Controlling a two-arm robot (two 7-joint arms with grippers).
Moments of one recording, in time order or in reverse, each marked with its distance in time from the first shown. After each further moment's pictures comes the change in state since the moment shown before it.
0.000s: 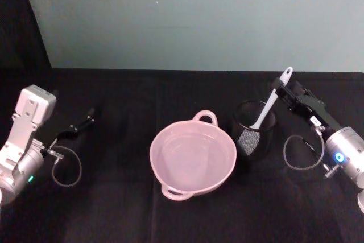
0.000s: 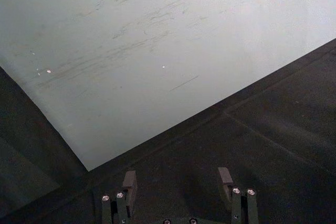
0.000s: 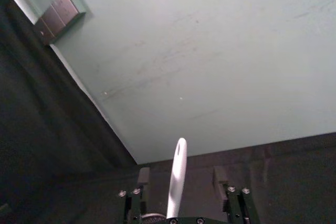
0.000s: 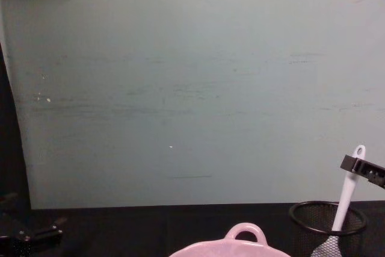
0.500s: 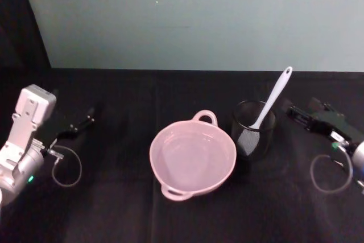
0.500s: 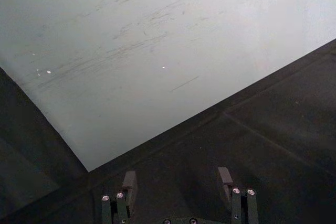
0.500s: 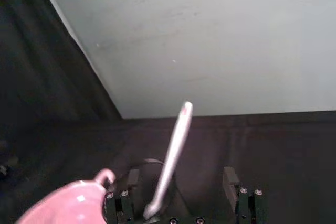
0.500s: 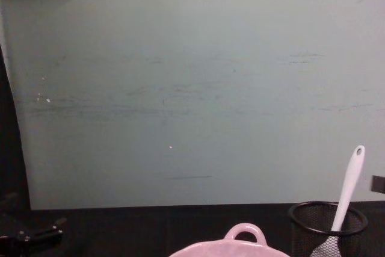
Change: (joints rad) left arm 0.000 0.000 0.000 0.000 0.000 0.000 0.000; right arm -0.146 0.196 0.008 -0.286 -0.031 0.184 -0.116
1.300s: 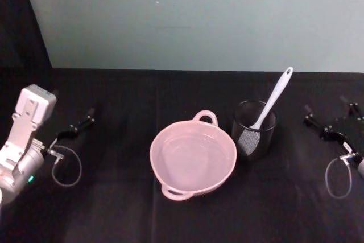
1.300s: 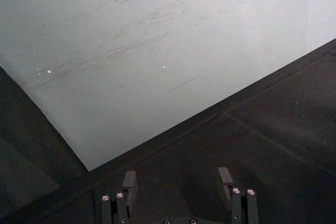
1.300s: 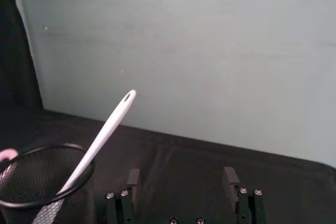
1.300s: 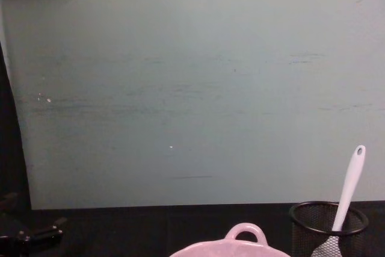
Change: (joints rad) left arm 0.000 0.000 0.000 0.000 0.000 0.000 0.000; right arm 0.003 -0.031 -0.024 0.166 -0.367 -0.355 -0.117
